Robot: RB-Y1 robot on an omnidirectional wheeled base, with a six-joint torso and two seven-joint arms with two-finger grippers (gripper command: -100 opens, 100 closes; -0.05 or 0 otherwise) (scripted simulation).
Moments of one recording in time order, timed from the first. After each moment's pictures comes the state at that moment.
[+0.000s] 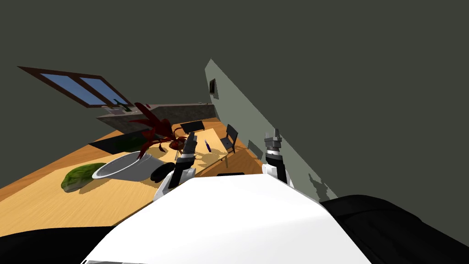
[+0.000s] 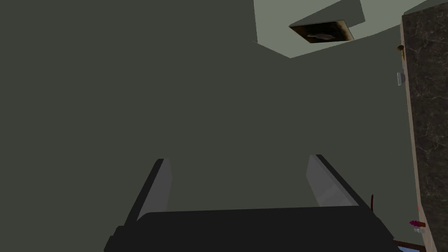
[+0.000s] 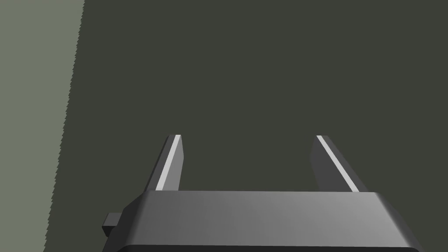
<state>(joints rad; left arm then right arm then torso) 0.45 0.17 0.07 -2.07 -0.05 -0.48 -0.13 0.51 0.00 -0.06 -2.28 0.00 -0.39 -0.14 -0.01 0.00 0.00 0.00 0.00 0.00</state>
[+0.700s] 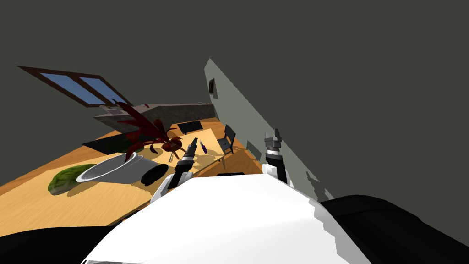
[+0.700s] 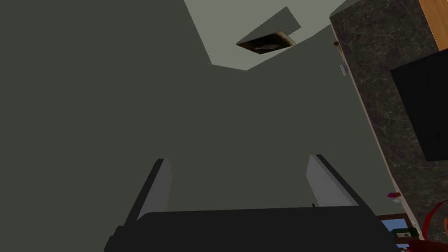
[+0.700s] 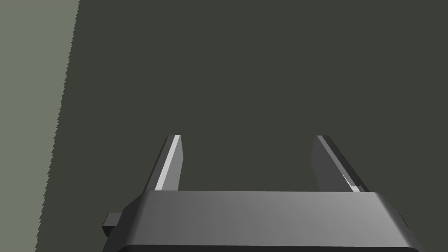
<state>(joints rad) 0.47 0.23 0.10 -1.92 -0.08 -0.42 -0.19 0.51 0.00 -0.06 -2.28 0.00 -0.39 -0.14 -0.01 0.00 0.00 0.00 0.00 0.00</state>
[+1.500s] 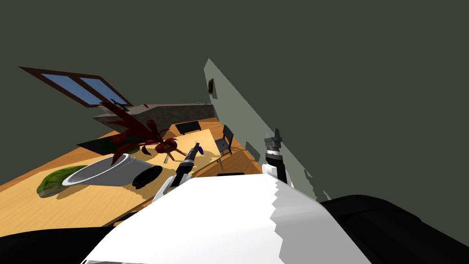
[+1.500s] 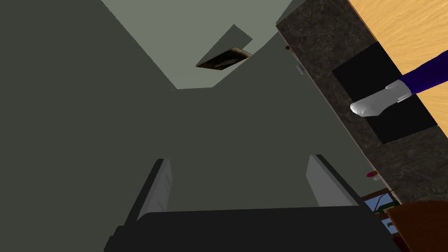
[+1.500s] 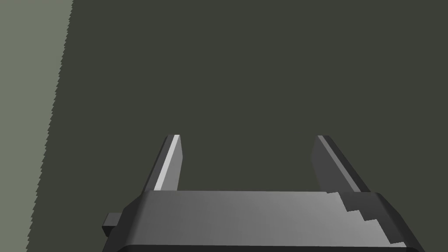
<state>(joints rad) 0.43 0.25 0.12 -1.73 -0.14 -0.37 -0.27 0.51 0.00 -0.06 -2.28 0.00 -0.39 -0.14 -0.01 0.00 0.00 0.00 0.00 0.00</state>
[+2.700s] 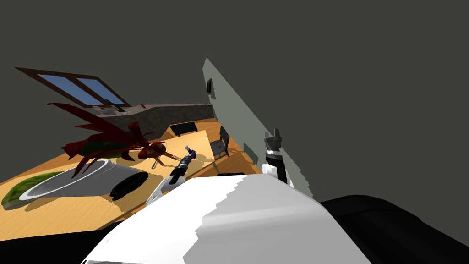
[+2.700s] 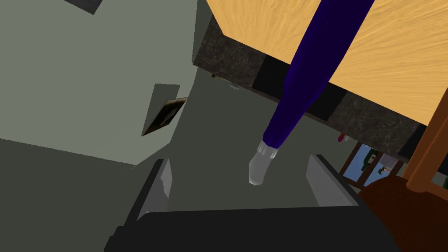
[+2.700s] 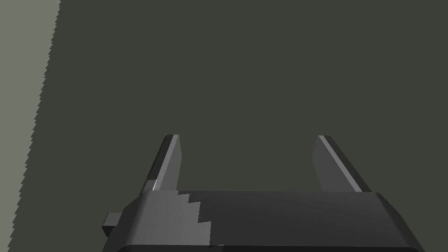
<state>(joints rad) 0.31 0.33 0.23 -1.37 -0.31 -0.21 -0.43 0.51 0.00 -0.06 -2.28 0.00 -0.39 -0.14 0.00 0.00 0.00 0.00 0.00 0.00</state>
